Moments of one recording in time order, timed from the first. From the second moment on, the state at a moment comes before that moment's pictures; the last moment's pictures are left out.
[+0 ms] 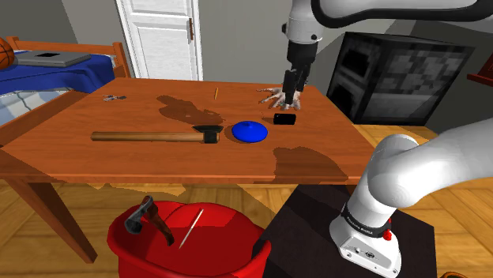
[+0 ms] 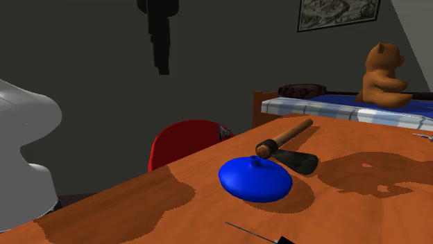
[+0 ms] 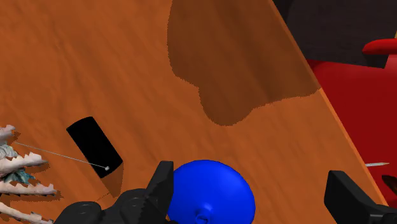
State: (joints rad) arm 0.01 -0.77 0.06 -2.35 -0.09 1.59 -0.05
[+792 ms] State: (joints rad) arm -0.04 -0.43 0.03 -2.30 -0.08 1.86 0.01
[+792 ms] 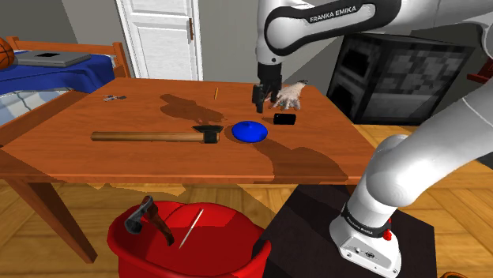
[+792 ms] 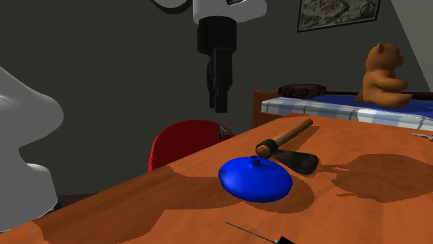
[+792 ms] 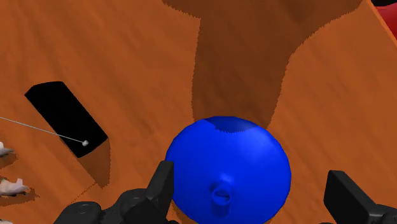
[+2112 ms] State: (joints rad) arm -0.06 -0.13 0.00 -2.25 -0.08 2.10 0.04
